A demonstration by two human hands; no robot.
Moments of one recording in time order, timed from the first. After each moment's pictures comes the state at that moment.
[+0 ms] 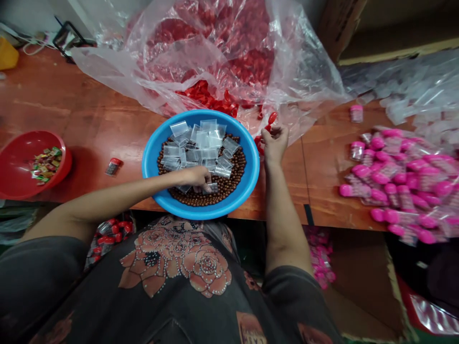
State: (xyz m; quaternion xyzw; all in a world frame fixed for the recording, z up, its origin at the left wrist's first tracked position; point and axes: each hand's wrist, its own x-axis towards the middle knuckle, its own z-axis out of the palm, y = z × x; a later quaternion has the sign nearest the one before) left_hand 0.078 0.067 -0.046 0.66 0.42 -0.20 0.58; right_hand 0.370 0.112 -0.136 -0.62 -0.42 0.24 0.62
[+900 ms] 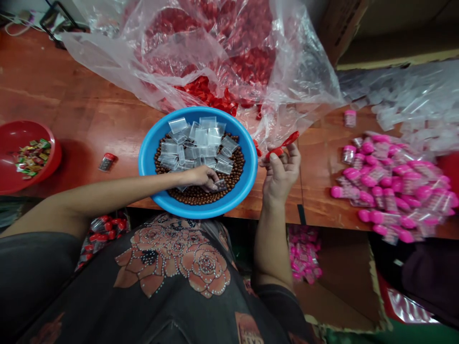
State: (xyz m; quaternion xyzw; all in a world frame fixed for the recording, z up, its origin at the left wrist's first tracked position) left_hand 0.088 0.057 -0.088 0.50 0.37 -0.02 0.78; right_hand 0.309 -0.002 -0.047 -0.55 -0.32 0.29 0.71
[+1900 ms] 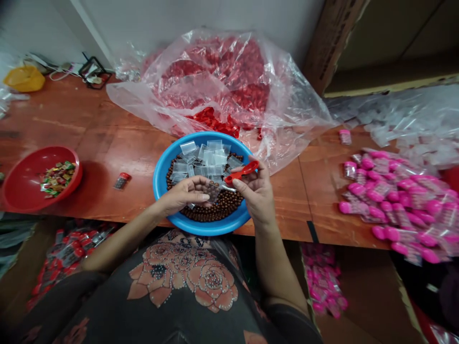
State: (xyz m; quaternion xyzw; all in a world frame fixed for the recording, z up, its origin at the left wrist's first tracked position) left_hand 0.027 0.024 0.014 0.39 0.34 0.21 0.83; right_hand 0.236 -0.015 0.000 -0.46 -0.47 0.43 0.62
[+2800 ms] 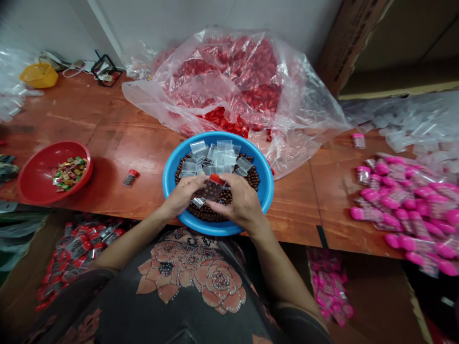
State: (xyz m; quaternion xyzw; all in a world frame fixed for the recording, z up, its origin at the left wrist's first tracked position) left_hand 0.020 0.018 0.021 0.46 0.39 0.28 0.74; right_hand 0.205 -0.016 -0.002 -0.44 -0.80 0.04 0.40
